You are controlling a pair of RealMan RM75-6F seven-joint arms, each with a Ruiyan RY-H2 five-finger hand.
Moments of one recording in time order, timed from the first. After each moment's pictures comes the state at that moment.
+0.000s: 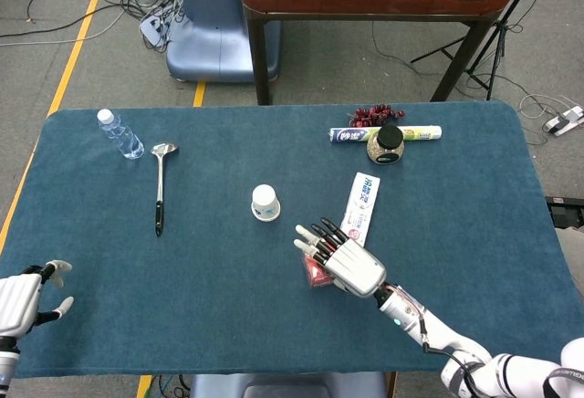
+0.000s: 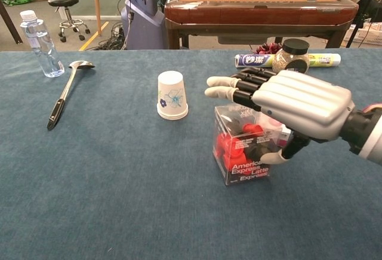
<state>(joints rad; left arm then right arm) -0.11 -1.06 -0.02 -1.69 1.37 1.35 0.11 0.58 -1.57 0.04 -1.42 -1.74 1.11 -0.32</state>
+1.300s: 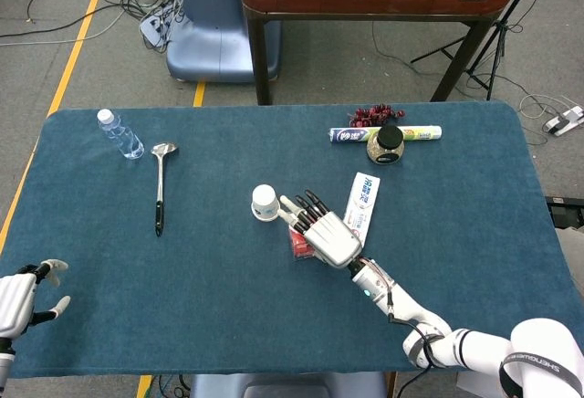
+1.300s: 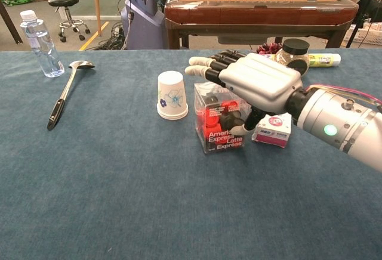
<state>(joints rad) -0.10 -1.04 -0.02 -1.71 1.38 1.36 0.09 0.71 -1.75 0.13 -1.20 -1.61 1.08 -0.36</state>
